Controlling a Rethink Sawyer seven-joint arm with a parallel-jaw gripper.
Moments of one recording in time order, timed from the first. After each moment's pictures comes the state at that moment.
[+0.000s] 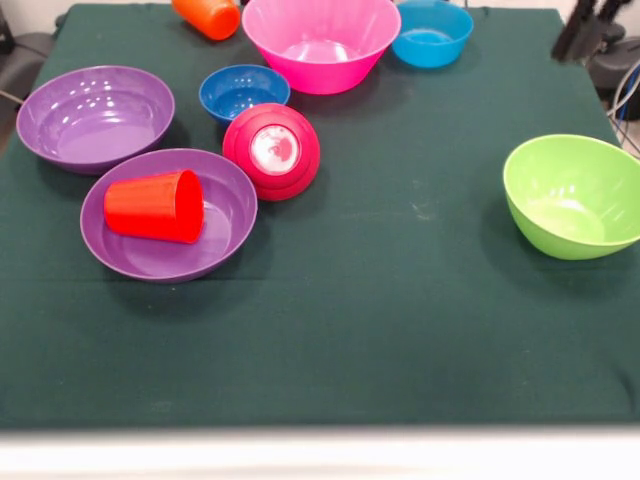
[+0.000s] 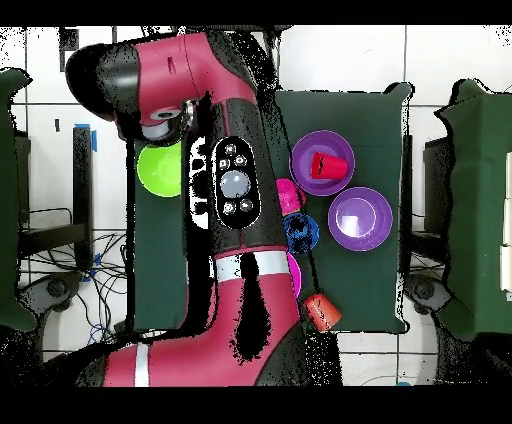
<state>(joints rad) -0.05 -0.49 0.23 0.85 -0.32 1.34 1.73</state>
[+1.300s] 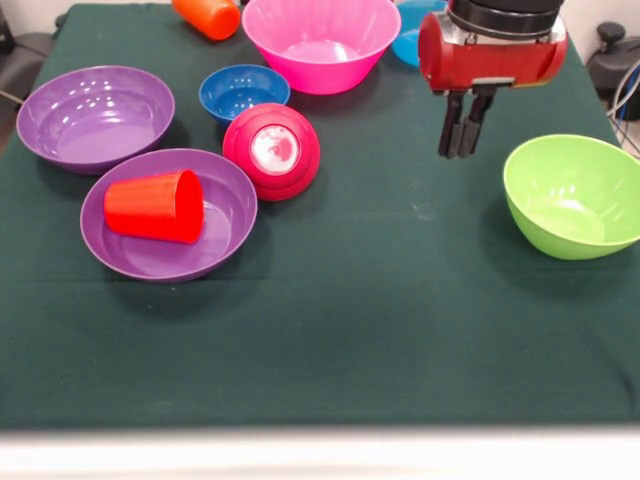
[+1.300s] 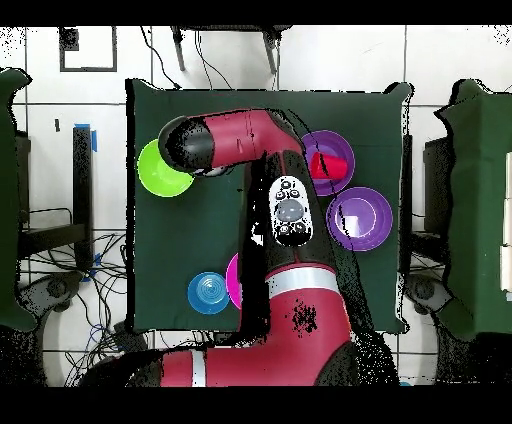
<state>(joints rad) -0.16 -0.53 0.20 1.25 -0.32 0.76 1.73</state>
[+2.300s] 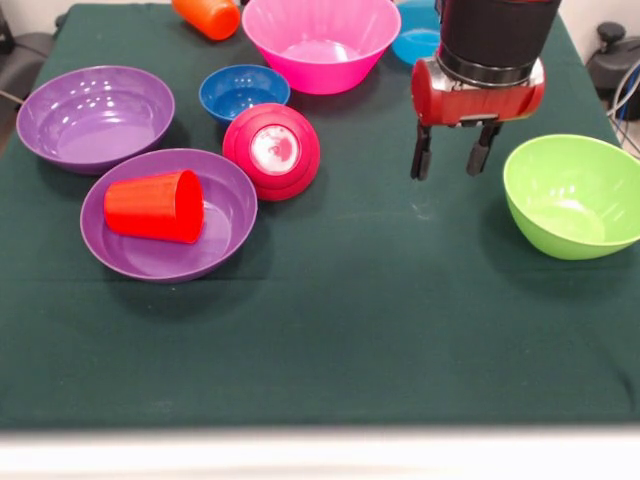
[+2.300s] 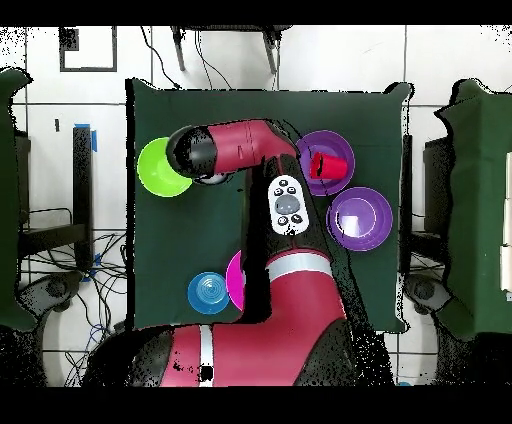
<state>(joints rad) -0.16 -0.45 0.20 1.25 -0.31 0.76 1.73</state>
